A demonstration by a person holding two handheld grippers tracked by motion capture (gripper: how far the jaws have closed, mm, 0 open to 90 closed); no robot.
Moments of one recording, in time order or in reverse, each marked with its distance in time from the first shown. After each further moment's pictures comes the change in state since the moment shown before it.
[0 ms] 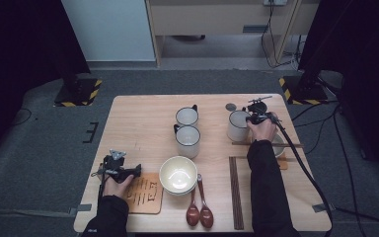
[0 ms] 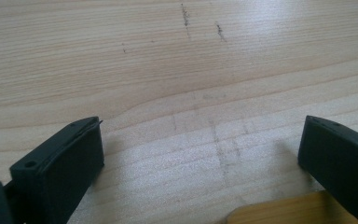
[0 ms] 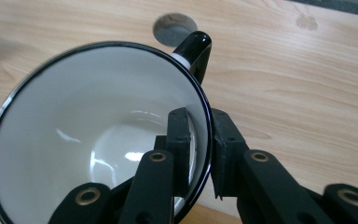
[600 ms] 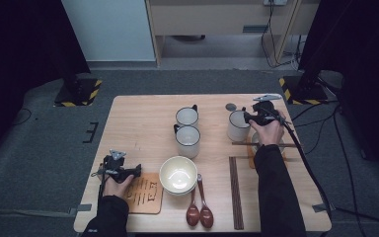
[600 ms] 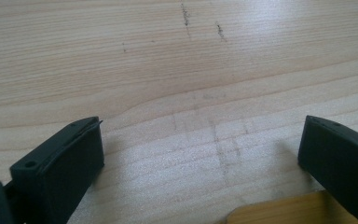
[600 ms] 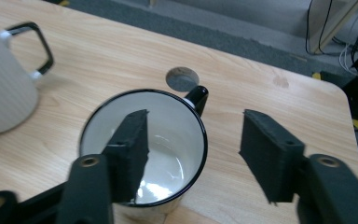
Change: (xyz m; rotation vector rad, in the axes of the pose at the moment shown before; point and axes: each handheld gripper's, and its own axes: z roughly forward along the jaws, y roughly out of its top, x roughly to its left) left arm 0.000 0.000 0.000 0.000 0.002 -0.001; right arm 0.006 -0.003 -0.057 -0.212 0.009 -0.084
